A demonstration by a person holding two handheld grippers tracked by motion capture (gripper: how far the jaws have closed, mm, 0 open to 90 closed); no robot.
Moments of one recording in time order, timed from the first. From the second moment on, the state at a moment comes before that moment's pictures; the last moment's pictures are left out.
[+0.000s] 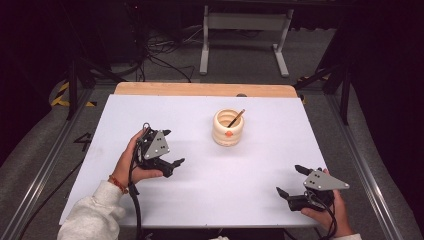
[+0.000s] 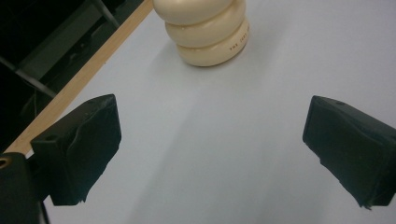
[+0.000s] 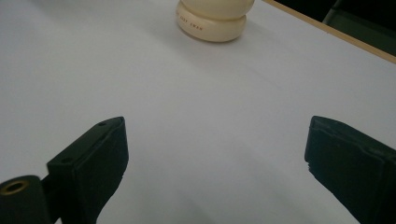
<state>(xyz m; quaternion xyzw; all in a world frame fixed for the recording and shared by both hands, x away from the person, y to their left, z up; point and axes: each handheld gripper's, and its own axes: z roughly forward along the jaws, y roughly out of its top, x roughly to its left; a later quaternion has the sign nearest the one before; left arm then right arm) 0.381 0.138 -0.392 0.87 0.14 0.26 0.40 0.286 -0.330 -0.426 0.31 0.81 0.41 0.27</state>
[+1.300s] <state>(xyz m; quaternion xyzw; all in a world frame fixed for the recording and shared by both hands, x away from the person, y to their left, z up) 0.351 0.193 -0.418 0.86 0.19 0.27 0.40 0.285 -0.328 -0.426 0.30 0.82 0.41 0.27</state>
